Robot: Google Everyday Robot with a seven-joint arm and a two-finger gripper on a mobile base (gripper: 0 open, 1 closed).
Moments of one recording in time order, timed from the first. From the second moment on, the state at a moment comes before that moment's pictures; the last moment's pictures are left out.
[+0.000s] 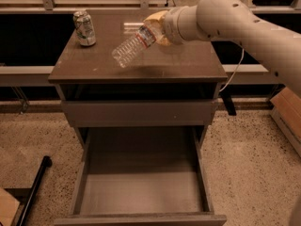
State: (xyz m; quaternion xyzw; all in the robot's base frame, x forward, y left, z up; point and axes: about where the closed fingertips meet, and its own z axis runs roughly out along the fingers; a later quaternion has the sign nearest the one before) arm 0.759 -0.036 0.935 0.26 0.81 0.44 0.30
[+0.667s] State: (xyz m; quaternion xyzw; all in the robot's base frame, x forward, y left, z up) arm 0.832 -0.049 0.912 0.34 0.78 0.41 0.33
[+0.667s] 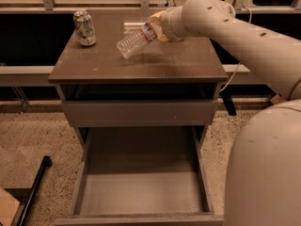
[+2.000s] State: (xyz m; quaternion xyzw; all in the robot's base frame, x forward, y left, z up) arm 0.847 -0.099 0.881 0.40 0.78 0.35 0.33
